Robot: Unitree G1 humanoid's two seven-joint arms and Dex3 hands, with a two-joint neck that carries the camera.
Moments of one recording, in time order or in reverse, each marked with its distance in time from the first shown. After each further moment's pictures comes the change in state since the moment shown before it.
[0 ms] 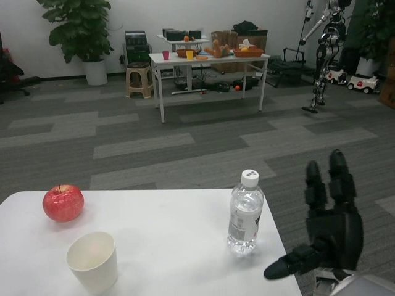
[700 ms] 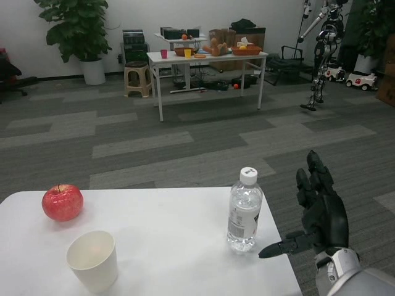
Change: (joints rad) left arm 0.010 0.011 -0.009 -0.001 -0.020 0.000 -0.001; right arm -0.128 0.071 -0.246 -0.169 -0.323 0.566 0.025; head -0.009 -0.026
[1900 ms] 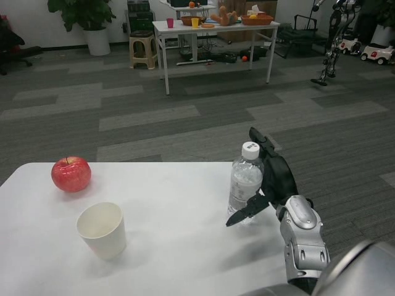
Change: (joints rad) left arm 0.002 0.009 -0.100 -0.031 -0.002 -0.012 -0.001; right arm -0.175 -0.091 0.168 0.061 -0.284 0.240 0.051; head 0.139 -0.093
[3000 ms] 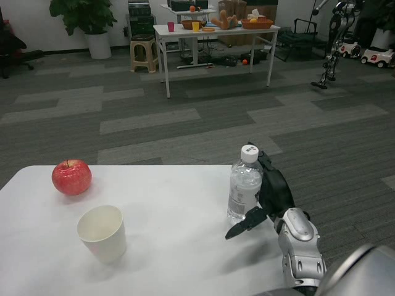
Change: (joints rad) left arm -0.002 0.000 -0.015 -0.002 0.000 -0.001 0.000; right arm 0.006 0.027 0.007 0.115 -0.009 -0.077 0.030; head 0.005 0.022
